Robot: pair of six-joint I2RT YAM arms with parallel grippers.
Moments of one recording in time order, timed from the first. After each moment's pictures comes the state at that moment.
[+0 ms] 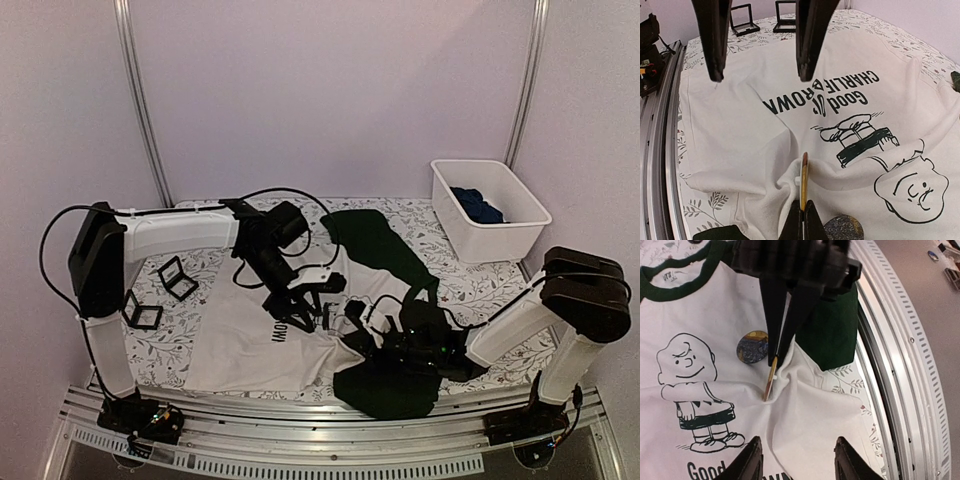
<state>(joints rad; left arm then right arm) -0.79 1.92 1.50 -0.92 0.66 0.95 1.09 1.74 0.51 0.83 -0.01 0.03</state>
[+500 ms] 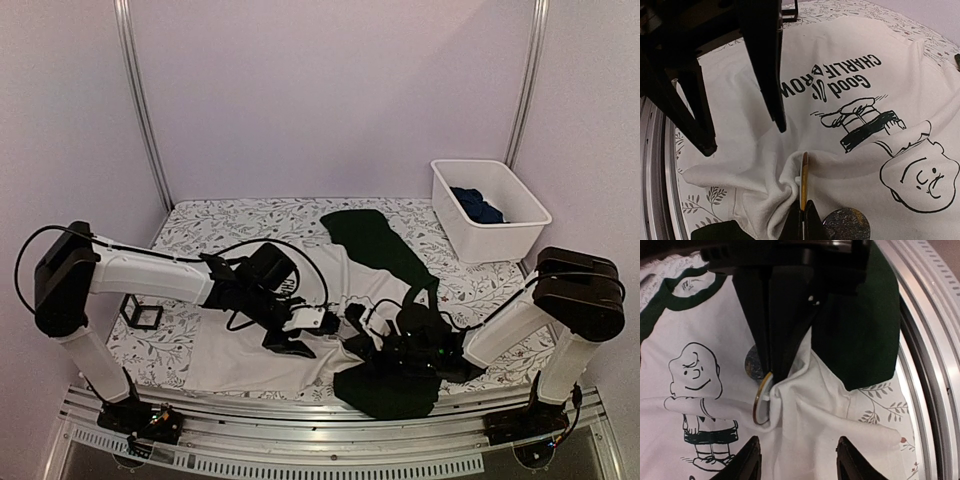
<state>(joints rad) -0.92 1.70 0.99 -0.29 0.47 0.82 1.08 1.77 0.51 0.82 -0.02 0.08</state>
